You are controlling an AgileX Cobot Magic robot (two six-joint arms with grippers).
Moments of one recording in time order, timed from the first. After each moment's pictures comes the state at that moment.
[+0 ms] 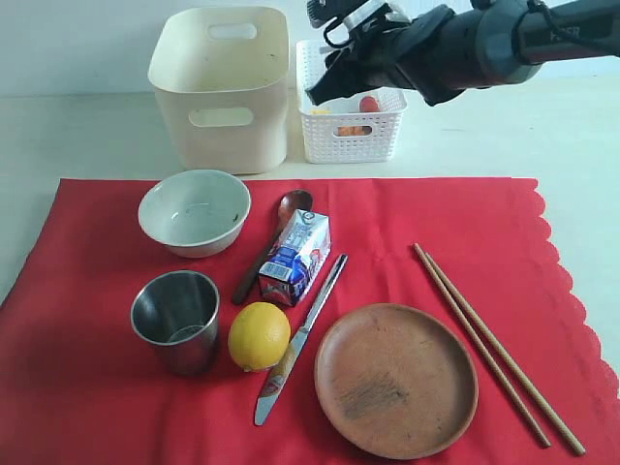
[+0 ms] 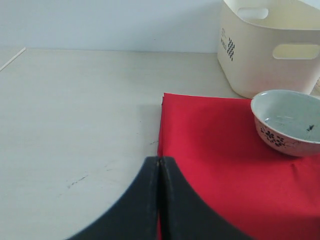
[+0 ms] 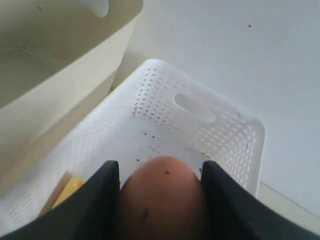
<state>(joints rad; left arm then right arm) 0.01 0.01 0.00 -0.01 0.37 0.01 0.42 2.22 -1.56 1.00 -0.14 -1.29</state>
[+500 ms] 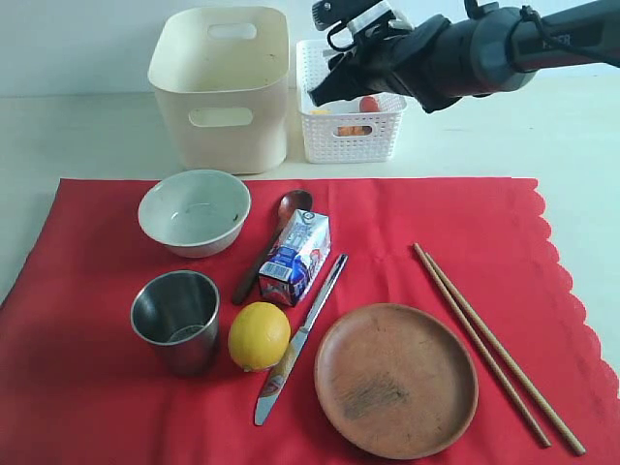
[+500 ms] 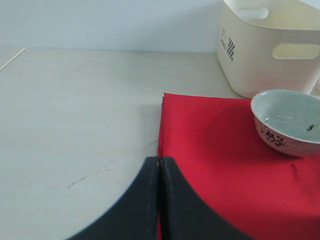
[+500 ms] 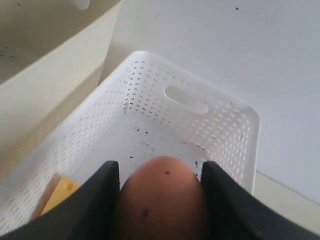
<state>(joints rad) 0.01 0.01 0.00 -0.01 0.37 0.01 0.42 2.24 -1.56 1.00 -0.18 -1.23</state>
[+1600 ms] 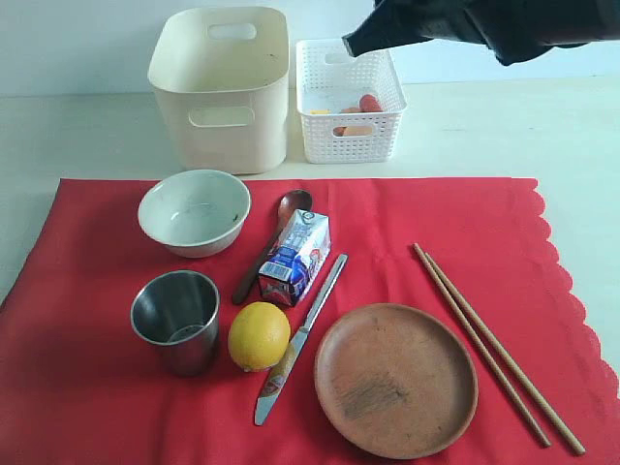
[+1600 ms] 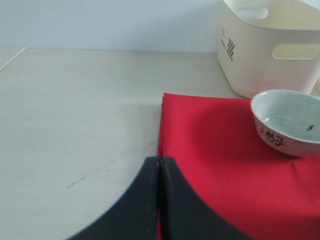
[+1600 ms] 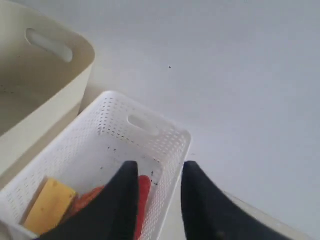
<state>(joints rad) 0.01 0.01 0.00 -0.01 0.37 0.01 0.40 1.90 -1.32 1.00 -0.17 -1.27</state>
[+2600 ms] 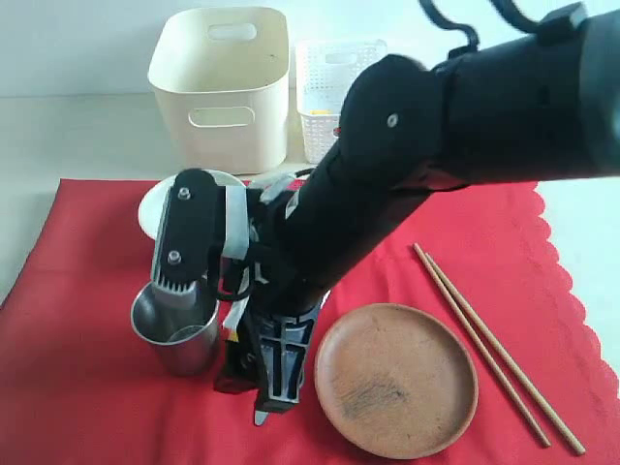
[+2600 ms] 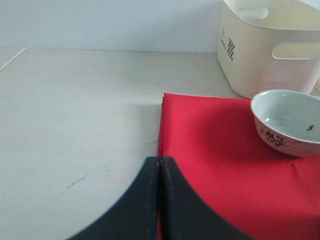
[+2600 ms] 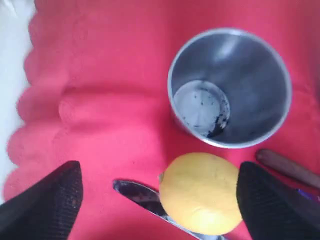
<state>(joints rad) 0.01 0.01 0.00 -0.01 0.37 0.01 0.87 1.74 -1.06 0.57 0.63 -1.14</state>
